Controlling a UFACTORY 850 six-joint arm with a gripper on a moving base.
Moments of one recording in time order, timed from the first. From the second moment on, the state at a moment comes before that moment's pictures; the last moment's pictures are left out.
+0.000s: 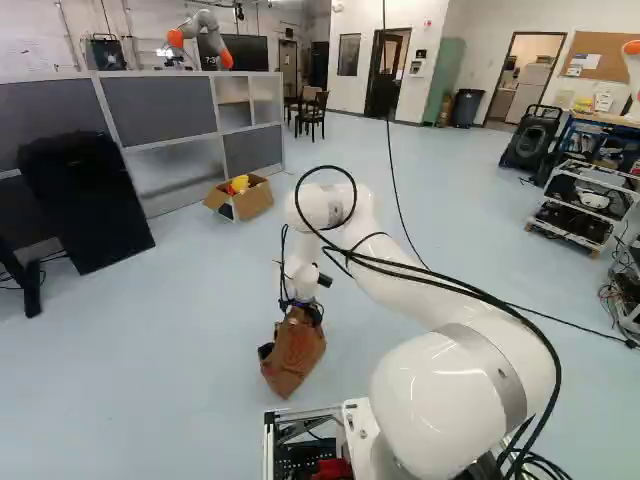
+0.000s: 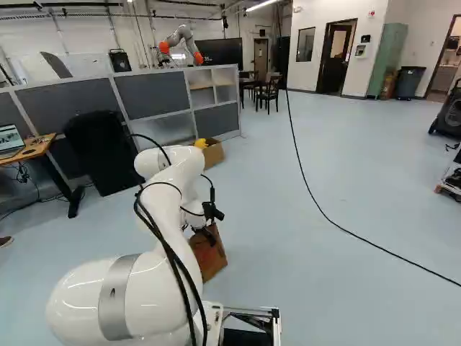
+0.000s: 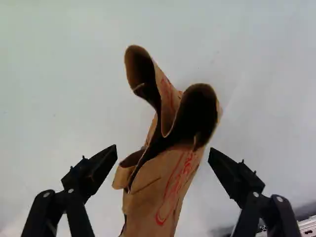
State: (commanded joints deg) arm 14.7 -86.0 -86.5 -4.8 13.1 50.5
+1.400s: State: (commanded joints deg) arm 14.7 -86.4 -86.8 -4.8 13.1 50.5
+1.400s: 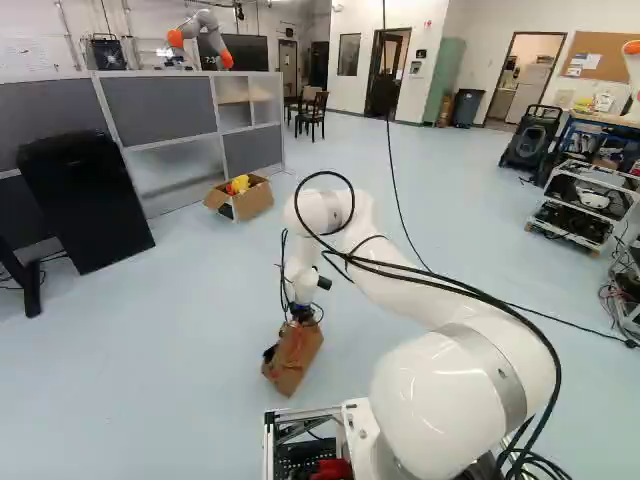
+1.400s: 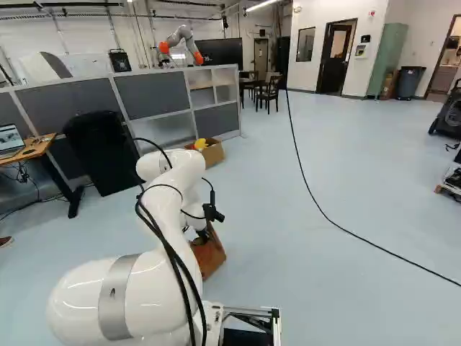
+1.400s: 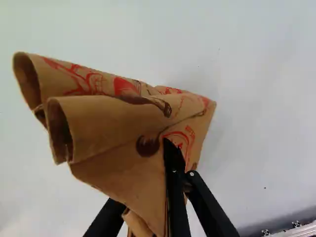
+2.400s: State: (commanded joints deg) arm 14.7 -75.7 -77.1 -4.8 13.1 50.5
